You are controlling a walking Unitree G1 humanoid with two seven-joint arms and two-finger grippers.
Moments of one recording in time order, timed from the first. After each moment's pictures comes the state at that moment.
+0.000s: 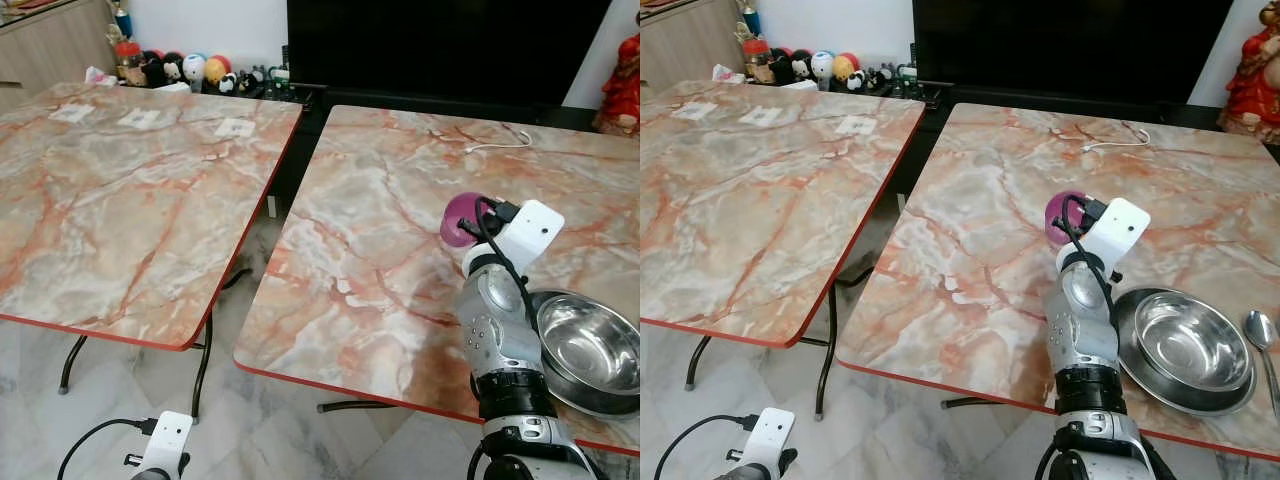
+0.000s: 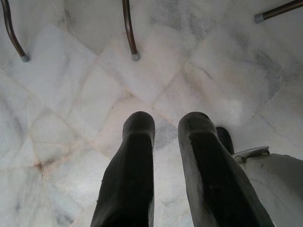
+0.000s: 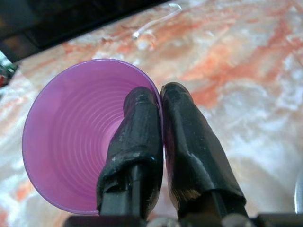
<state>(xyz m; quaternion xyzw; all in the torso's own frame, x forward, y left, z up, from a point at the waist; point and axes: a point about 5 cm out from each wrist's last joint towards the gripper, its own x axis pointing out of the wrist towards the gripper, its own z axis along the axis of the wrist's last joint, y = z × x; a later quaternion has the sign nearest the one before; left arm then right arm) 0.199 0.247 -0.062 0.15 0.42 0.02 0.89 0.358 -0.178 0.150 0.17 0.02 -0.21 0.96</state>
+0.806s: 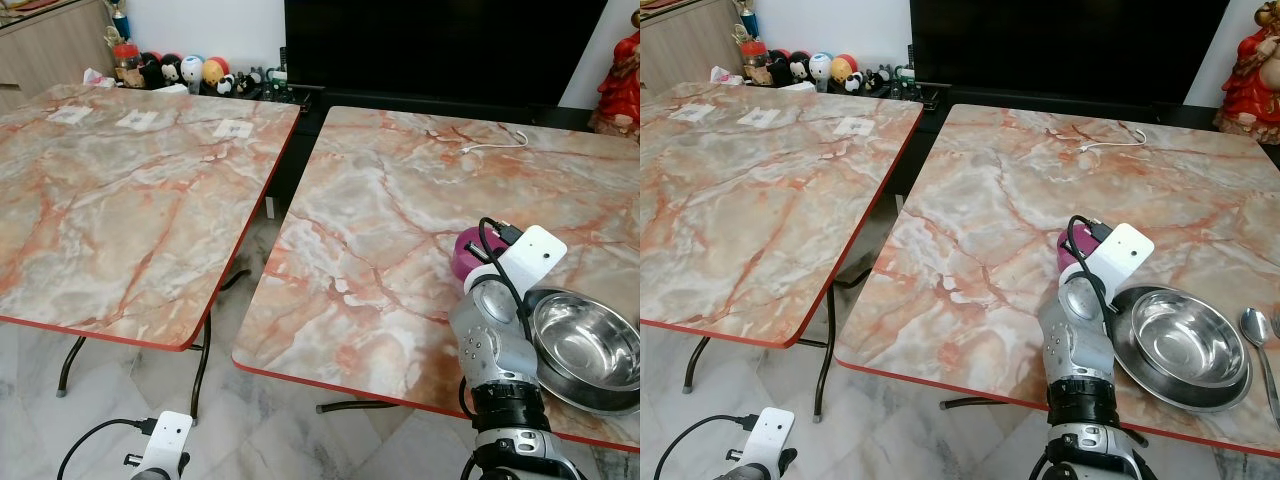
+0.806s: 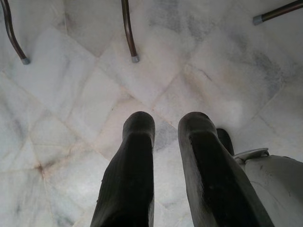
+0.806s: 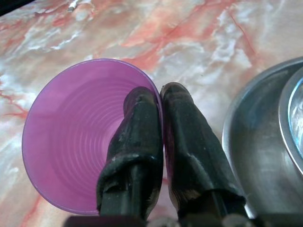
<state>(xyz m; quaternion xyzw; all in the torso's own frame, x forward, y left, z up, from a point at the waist) 0.199 0.248 -0.062 0.15 0.42 0.02 0.89 0.345 -0.182 0.132 0.18 0.09 -0.30 0.93</state>
